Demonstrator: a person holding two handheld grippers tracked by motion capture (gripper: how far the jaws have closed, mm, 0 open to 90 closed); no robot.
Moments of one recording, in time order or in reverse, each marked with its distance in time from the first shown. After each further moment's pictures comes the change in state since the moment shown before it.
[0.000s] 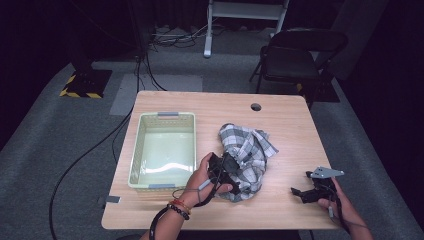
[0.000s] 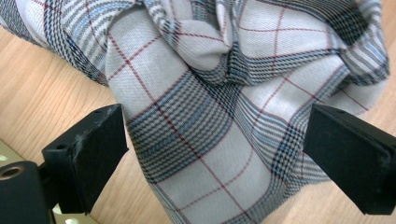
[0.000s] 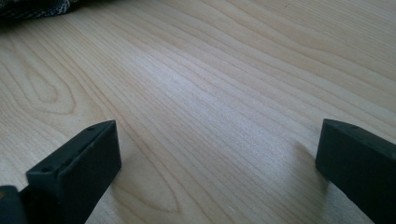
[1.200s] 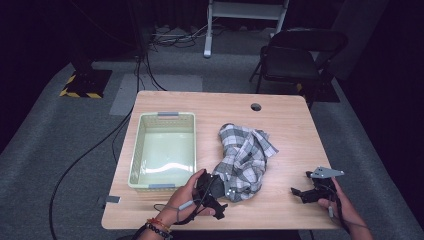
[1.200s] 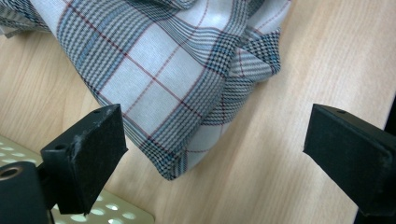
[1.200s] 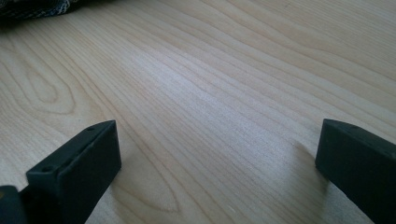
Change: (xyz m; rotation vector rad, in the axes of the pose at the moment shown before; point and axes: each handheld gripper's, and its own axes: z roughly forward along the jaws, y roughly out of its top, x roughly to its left) left arm -0.026 -0.060 -0.025 -0.026 -0.034 0.191; right arm 0.000 0.000 0.000 0.000 0.000 0.000
